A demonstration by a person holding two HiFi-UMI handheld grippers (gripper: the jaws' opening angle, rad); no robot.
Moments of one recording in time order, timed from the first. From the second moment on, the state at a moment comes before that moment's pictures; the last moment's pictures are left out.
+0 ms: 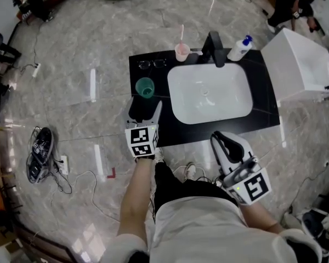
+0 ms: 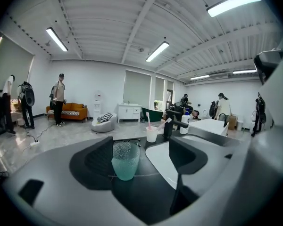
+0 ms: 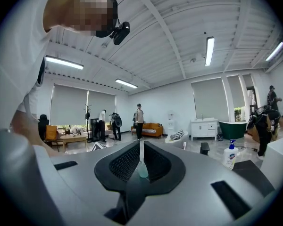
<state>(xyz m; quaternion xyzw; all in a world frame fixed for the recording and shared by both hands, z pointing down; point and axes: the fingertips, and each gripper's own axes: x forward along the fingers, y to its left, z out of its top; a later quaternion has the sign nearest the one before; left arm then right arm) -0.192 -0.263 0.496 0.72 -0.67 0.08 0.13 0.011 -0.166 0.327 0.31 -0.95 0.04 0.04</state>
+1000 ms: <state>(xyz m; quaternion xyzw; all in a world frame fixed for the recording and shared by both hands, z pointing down) -0.184 -0.177 0.422 0.69 -0.72 0.04 0.08 0.028 -0.152 0.313 0.29 -0.96 0.02 0.02</state>
